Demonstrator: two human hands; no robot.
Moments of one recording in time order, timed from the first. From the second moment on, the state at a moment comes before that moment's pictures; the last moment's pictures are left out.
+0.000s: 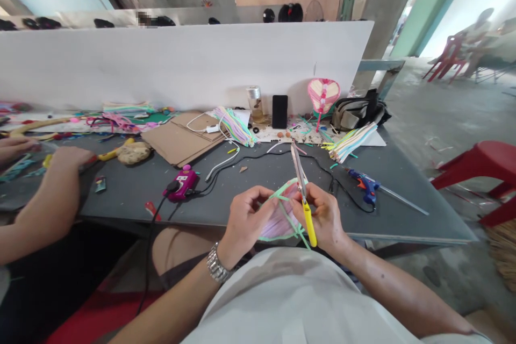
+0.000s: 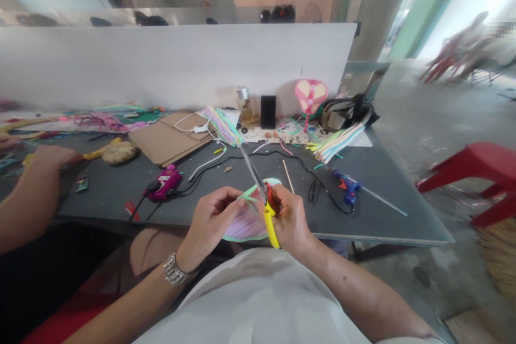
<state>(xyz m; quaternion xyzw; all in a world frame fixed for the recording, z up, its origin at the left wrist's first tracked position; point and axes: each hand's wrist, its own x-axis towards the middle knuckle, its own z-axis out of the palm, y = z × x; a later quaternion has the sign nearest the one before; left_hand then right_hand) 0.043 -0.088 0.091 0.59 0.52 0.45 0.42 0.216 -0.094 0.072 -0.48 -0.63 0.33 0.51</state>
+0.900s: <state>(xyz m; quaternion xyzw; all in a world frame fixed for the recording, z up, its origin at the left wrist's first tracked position) -0.006 -0.035 0.050 0.43 0.58 0.45 0.54 0.267 -0.068 0.029 -0.59 -0.55 0.32 0.49</state>
